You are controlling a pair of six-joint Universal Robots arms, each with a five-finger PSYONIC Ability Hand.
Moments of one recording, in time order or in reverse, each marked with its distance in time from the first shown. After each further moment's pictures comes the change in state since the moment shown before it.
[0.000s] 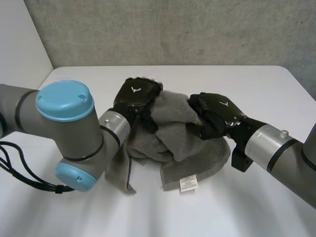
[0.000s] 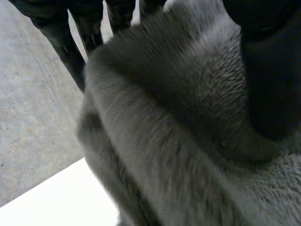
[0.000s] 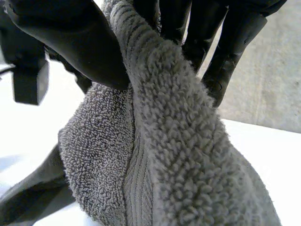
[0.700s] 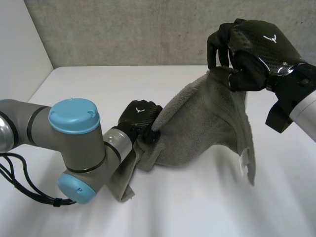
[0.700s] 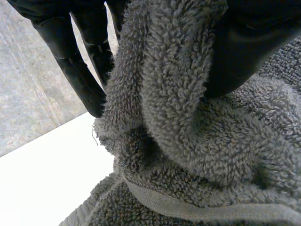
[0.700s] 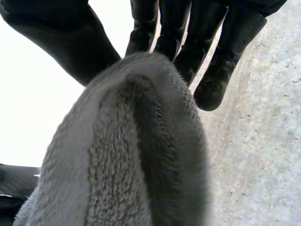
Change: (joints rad) left arm 0.007 -0.050 -0.073 0.004 0.060 0.002; right arm -0.051 -0.327 -0.053 0.018 0.047 -0.075; left_hand 0.701 0.720 0.729 0.702 0.743; right_hand 0.040 0.006 0.000 0.000 0.000
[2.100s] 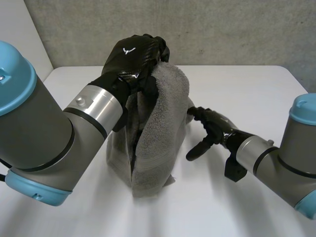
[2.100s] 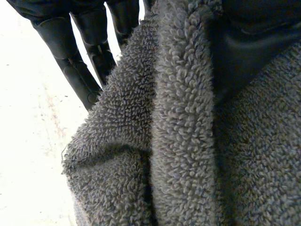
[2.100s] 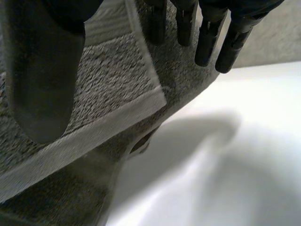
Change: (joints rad) left arm -0.071 0.360 0.014 -0.045 -0.071 -0.206; right arm 0.066 0.506 0.010 0.008 0.101 0.234; left_hand 0.000 0.000 0.001 0.000 0.002; right_hand -1.108 -1.098 -1.092 -1.083 -1.116
